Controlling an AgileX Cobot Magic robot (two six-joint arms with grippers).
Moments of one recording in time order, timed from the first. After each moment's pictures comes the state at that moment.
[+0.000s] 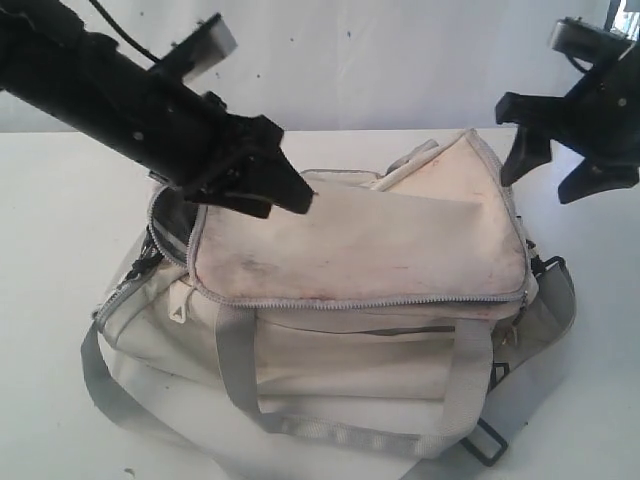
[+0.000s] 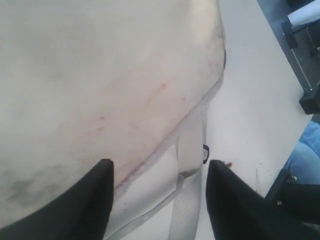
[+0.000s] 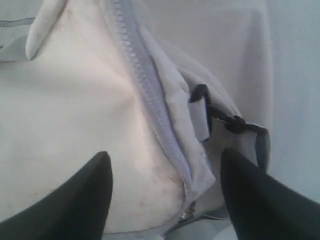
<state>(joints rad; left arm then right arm) -0.47 1.67 -1.31 -0.85 0.93 0.52 0.02 1.68 -1.38 0.33 1.04 -0.01</state>
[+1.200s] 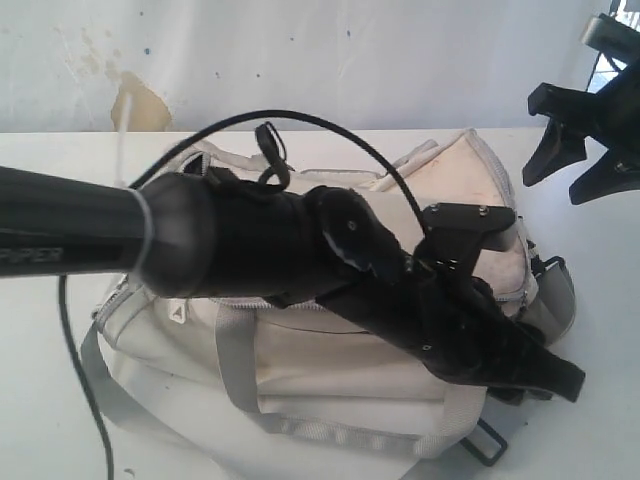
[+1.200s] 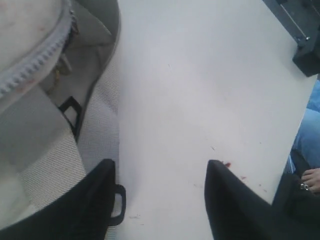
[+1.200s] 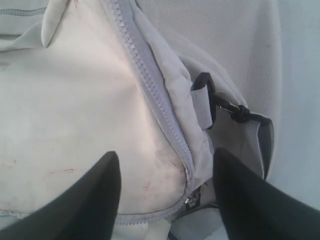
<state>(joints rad) -1.03 2.00 -1.38 -0.96 0.44 0.56 -0.06 1.67 -1.38 0.45 1.11 -0.14</state>
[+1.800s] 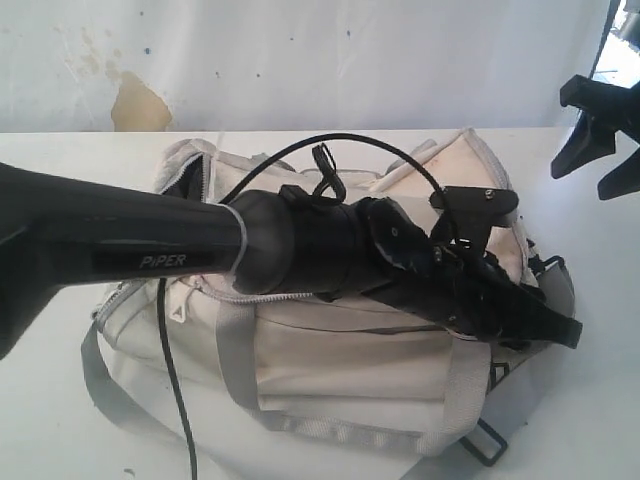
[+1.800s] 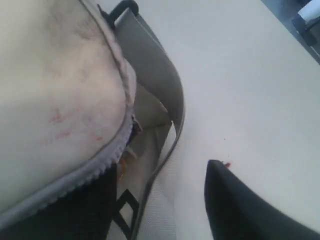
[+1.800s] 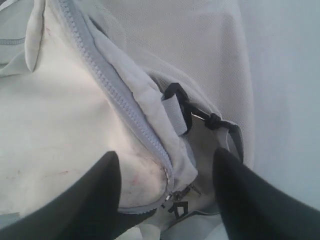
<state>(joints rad) -1.00 2.17 -1.56 -0.94 0.29 0.54 -0.14 1.67 -1.38 0.46 1.10 -0.14</state>
